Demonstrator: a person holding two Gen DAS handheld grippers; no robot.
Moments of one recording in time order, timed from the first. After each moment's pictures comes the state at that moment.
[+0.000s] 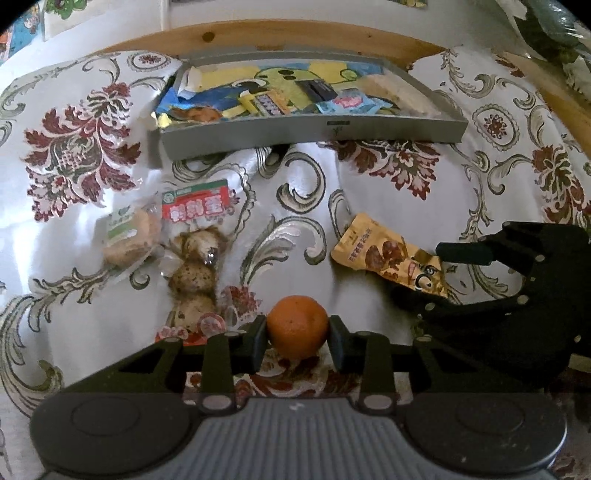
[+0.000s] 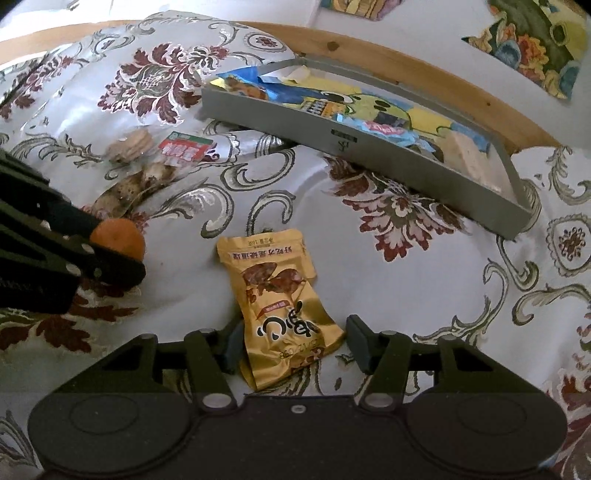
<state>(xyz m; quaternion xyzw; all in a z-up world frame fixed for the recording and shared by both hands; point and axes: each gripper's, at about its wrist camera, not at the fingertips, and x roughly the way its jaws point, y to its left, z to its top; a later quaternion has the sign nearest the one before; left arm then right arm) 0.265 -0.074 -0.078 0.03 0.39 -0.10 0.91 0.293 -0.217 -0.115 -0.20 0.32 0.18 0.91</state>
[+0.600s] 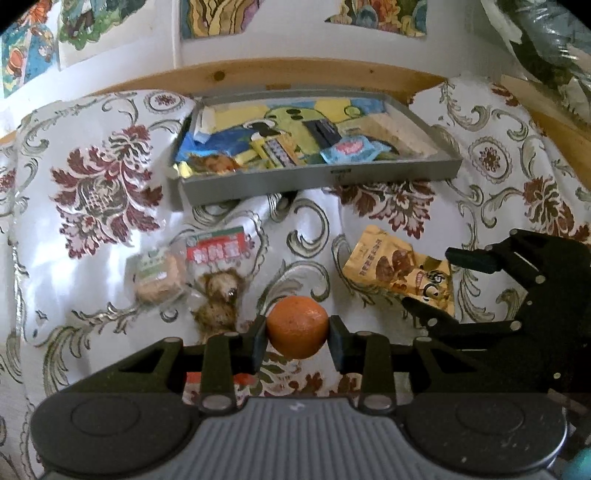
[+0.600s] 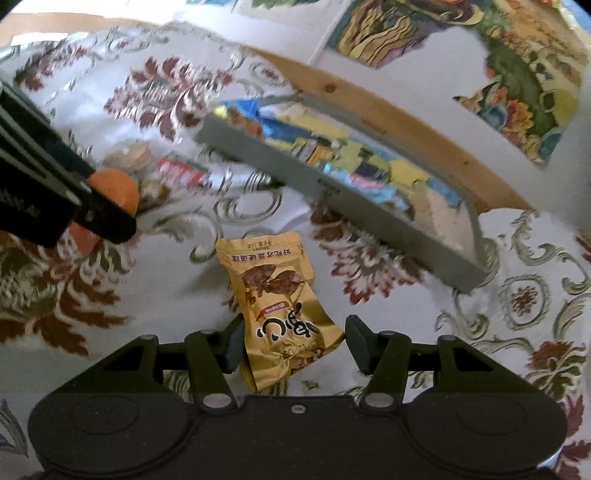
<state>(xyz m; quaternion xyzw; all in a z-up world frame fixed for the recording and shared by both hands) 0.253 -0.073 -0.040 0.04 0.36 -0.08 0.93 0.272 -0.212 -0.093 -0.26 0.24 0.15 0.92</state>
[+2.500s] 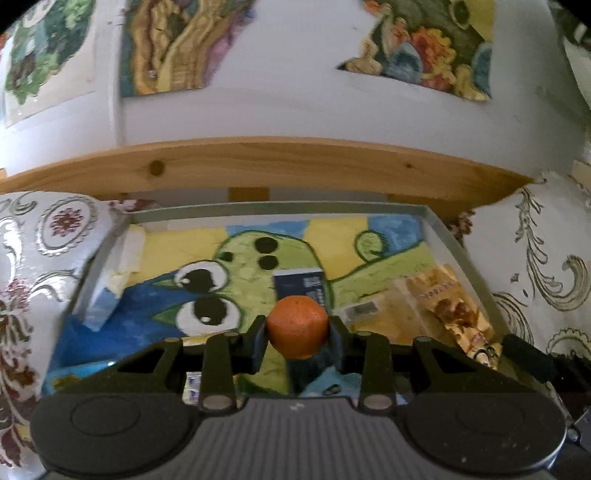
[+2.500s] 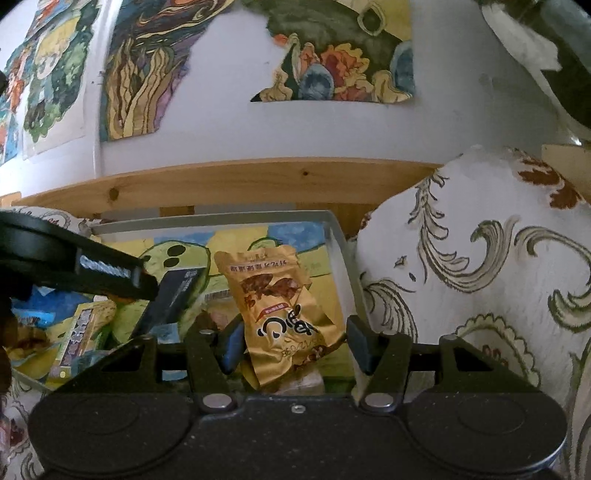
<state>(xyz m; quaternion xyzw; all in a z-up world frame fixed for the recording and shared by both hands) 0.487 -0.155 -0.002 0.00 0.29 -0.05 0.96 0.458 -0.306 -0.048 0.01 0.19 0.01 0.98</state>
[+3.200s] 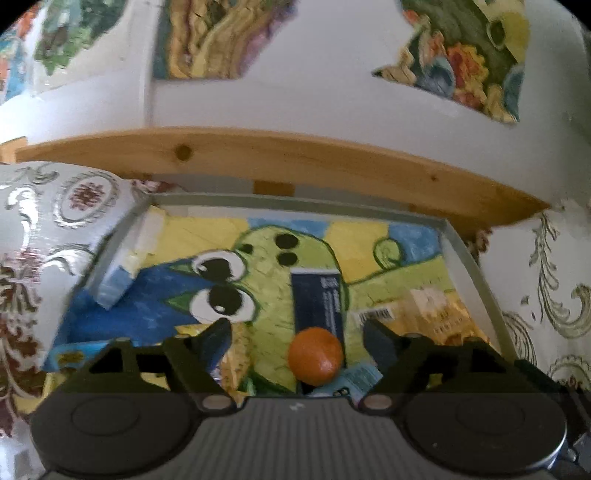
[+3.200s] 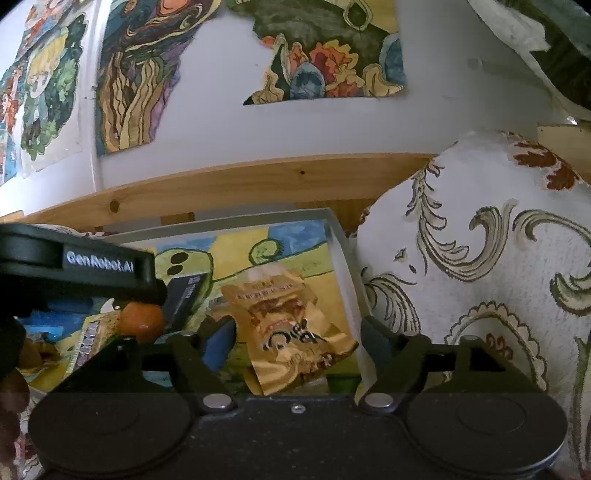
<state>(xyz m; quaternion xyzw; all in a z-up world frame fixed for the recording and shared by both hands) 0.483 -0.140 0.001 -0.05 0.29 -0.01 0.96 0.455 -0.311 -0.046 0.04 0.19 0.02 0.98</state>
